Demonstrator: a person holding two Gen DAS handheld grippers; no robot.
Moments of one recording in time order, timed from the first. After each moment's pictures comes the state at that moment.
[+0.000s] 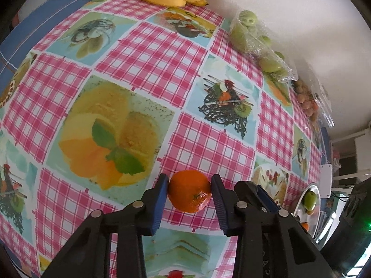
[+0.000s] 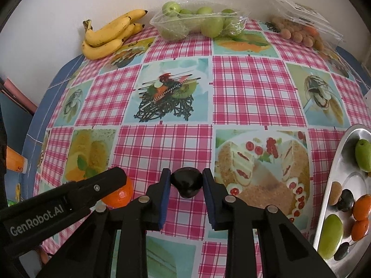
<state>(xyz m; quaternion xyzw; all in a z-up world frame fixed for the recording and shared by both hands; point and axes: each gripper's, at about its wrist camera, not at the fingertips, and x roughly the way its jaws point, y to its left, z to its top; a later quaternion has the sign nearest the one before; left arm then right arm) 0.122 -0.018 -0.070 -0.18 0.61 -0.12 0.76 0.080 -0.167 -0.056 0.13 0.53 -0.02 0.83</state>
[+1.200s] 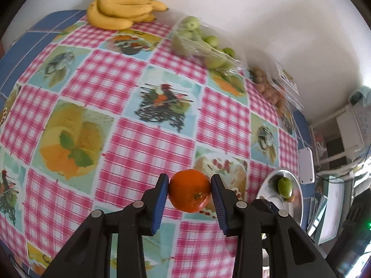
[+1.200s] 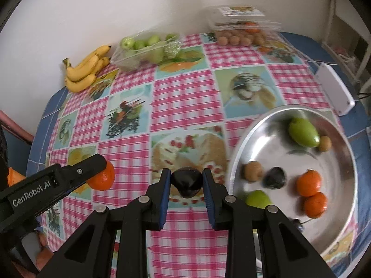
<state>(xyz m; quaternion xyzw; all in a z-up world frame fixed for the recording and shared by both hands) 0.087 -0.080 -0.012 -0.14 0.57 -0.18 0.79 0.015 -0.251 -0.003 0.18 0.51 -0.09 0.84</state>
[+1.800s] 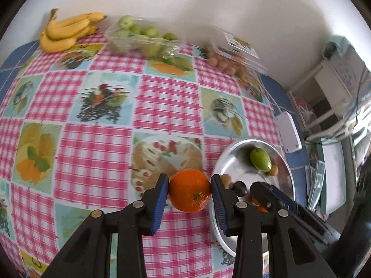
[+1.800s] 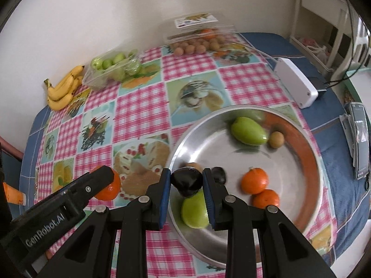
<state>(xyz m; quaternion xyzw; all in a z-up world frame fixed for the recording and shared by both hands) 0.049 -0.164 0.001 -0.06 0.55 -0.26 0.79 -0.023 -0.314 0.010 0.20 0.49 -0.15 0.83</state>
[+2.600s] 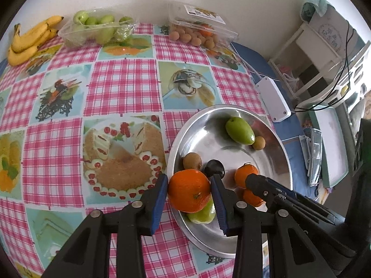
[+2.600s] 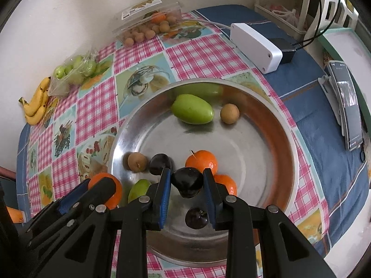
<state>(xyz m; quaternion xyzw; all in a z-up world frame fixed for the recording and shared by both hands) 0.026 -0.218 -0.024 -0.01 0.57 -0.31 0.76 -0.052 -0.365 -0.020 0.26 0.53 -0.20 0.78</state>
